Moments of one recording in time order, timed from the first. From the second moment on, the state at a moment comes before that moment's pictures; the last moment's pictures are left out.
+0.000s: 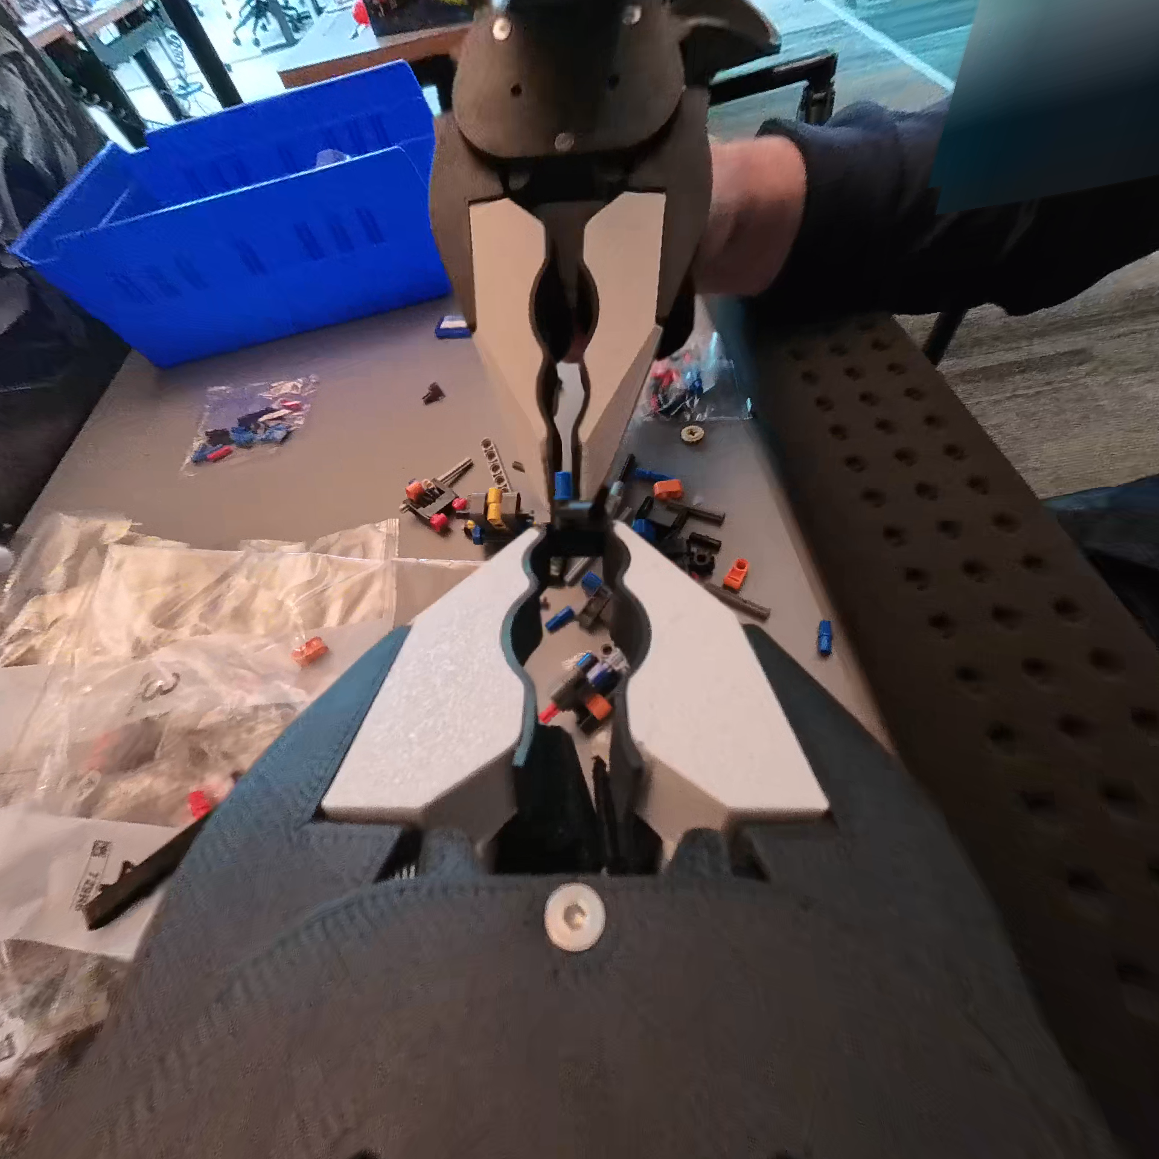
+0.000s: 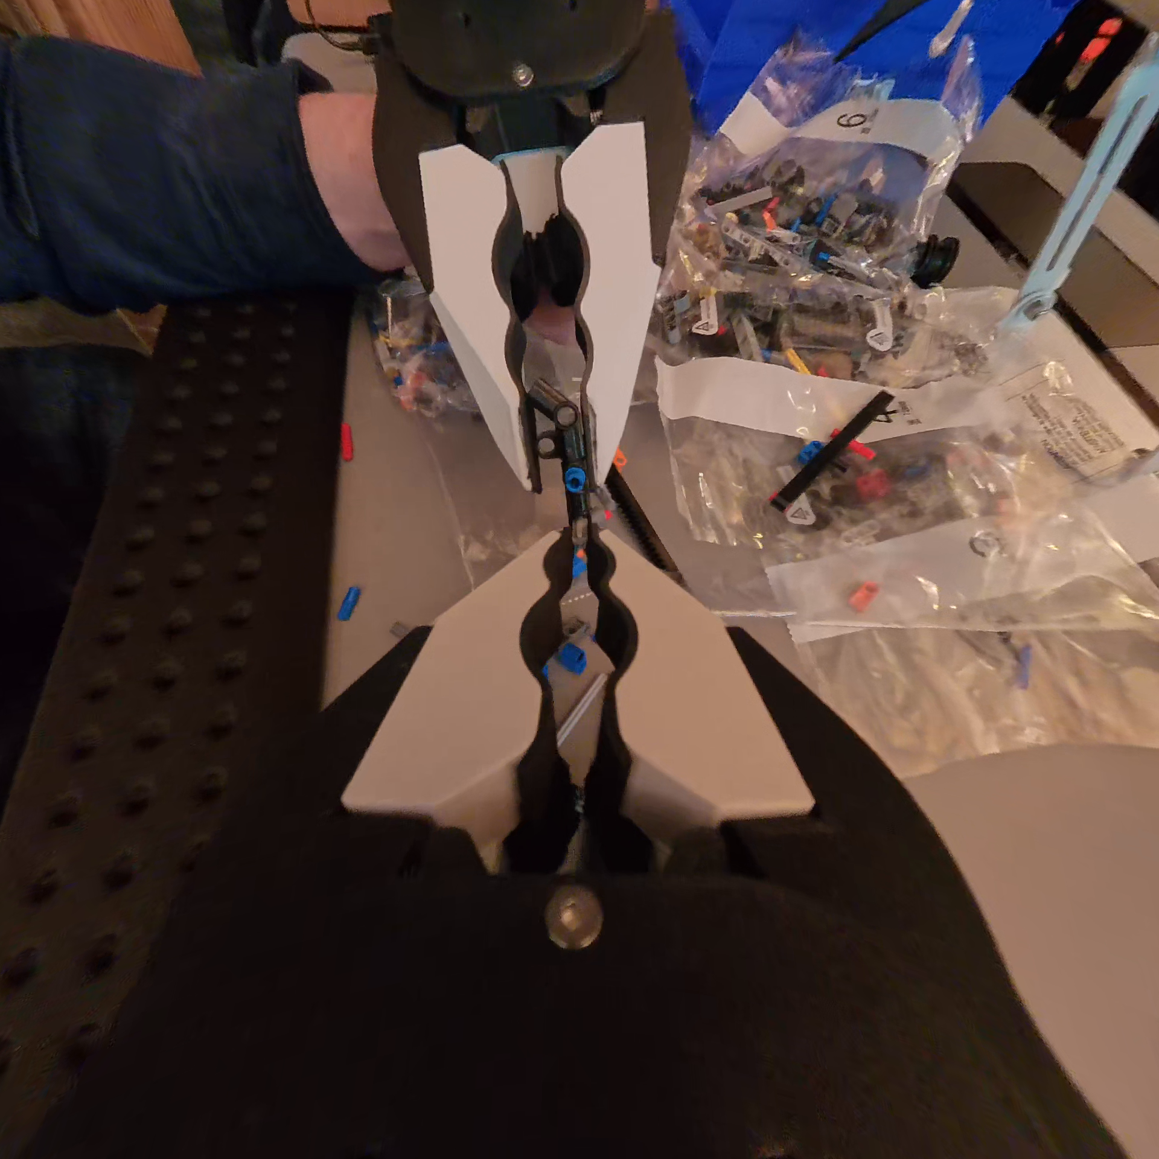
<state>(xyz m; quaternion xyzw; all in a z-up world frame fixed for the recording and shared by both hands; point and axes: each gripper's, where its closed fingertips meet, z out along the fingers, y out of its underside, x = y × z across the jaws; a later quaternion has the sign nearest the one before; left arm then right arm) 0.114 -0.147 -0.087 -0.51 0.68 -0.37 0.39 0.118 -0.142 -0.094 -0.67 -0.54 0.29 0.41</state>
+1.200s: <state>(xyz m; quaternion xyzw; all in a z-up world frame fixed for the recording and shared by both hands) 0.116 -0.141 -0.036 -0.53 0.51 -0.61 0.31 0.126 -0.132 -0.039 -0.64 -0.44 0.39 0.49</state>
